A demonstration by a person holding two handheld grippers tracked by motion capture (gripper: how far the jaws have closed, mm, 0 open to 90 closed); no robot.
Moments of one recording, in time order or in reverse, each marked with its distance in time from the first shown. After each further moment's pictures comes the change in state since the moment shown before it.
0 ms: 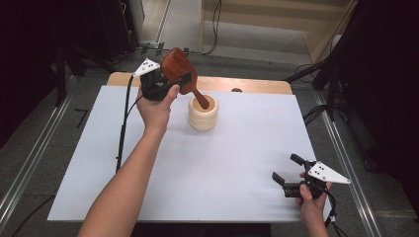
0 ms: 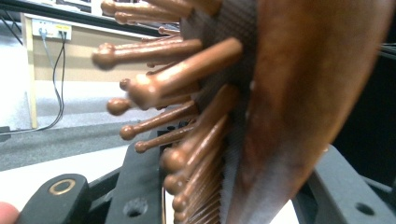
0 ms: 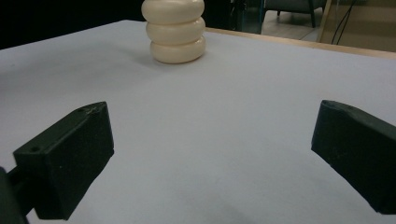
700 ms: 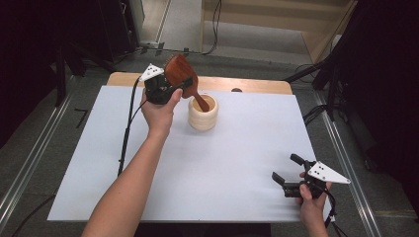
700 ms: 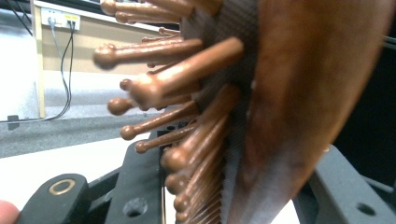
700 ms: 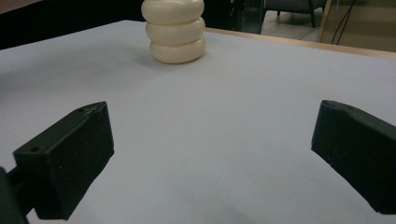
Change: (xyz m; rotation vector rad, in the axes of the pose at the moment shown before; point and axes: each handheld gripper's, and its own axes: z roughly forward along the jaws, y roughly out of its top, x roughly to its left) left arm 0.005 -0.020 0.011 0.020 0.035 -0.017; right arm 0.000 0.000 0.001 -0.002 -0.003 0.001
